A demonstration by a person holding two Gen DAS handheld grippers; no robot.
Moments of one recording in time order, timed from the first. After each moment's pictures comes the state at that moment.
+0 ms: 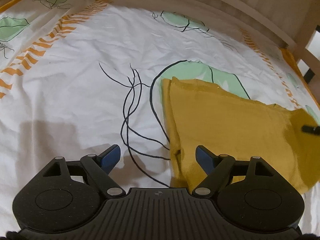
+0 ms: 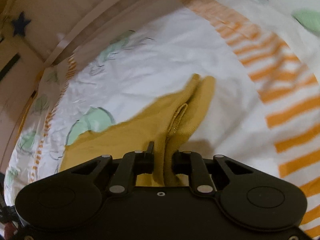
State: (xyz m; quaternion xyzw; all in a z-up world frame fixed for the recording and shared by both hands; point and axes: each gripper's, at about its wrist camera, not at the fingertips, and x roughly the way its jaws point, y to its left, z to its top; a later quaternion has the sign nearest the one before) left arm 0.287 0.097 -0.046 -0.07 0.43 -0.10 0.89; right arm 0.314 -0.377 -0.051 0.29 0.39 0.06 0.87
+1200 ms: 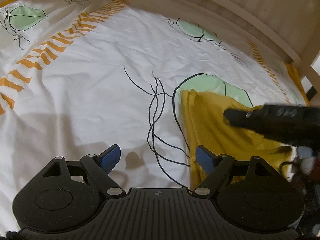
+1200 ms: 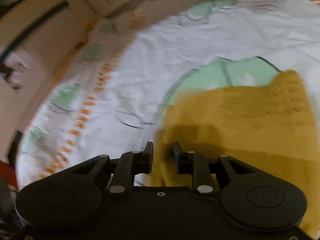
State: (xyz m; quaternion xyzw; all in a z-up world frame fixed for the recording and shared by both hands) left arm 0.288 0.136 -0.037 -0.12 0.43 -0.08 0.89; right arm 0.371 -0.132 -0.038 0.25 0.40 0.21 0.86
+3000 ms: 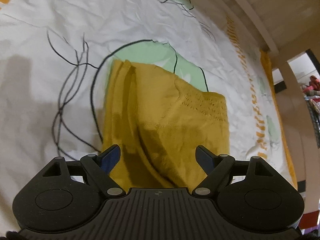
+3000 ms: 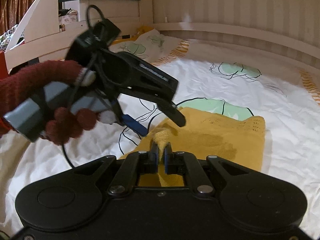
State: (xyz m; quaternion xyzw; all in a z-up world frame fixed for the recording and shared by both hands) left arm 0.348 0.067 -0.049 -0.22 0.54 -0.20 0.79; right arm 0.225 -0.123 -0.026 -0.01 0.25 0.24 0.94
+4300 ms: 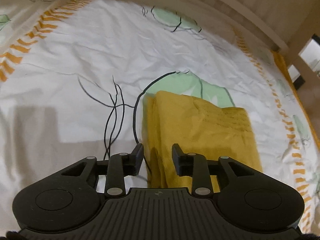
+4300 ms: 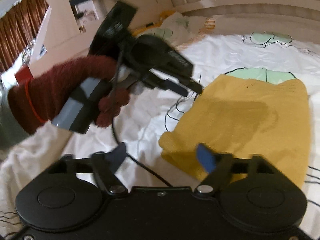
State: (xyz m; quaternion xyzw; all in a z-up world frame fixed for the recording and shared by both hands) left arm 0.330 0.095 -0.026 -0.12 0.46 -0.14 0.87; right arm 0.226 -0.121 -0.046 0.08 0.30 0.34 0.89
